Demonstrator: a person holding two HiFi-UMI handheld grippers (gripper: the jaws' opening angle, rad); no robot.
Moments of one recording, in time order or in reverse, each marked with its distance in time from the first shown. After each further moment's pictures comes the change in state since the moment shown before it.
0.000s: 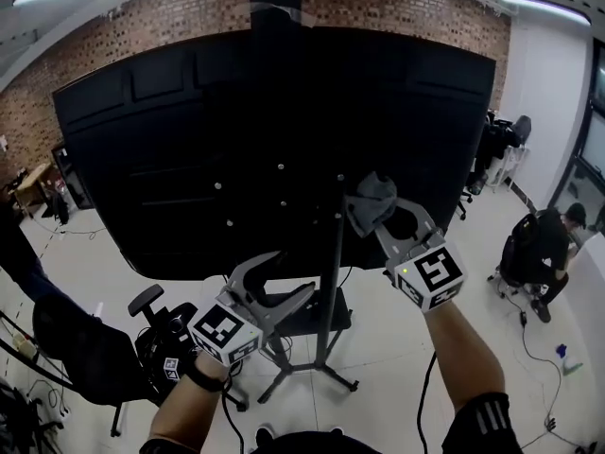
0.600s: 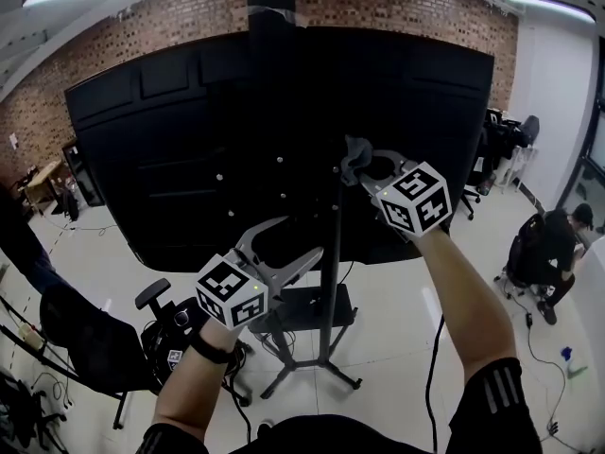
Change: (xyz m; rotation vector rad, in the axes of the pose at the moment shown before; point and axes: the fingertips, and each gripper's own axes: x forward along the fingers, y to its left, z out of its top) left arm 0.035 0.014 0.031 -0.051 -0.007 0.010; right arm 0.073 -0.032 -0.008 0.031 0.185 0.185
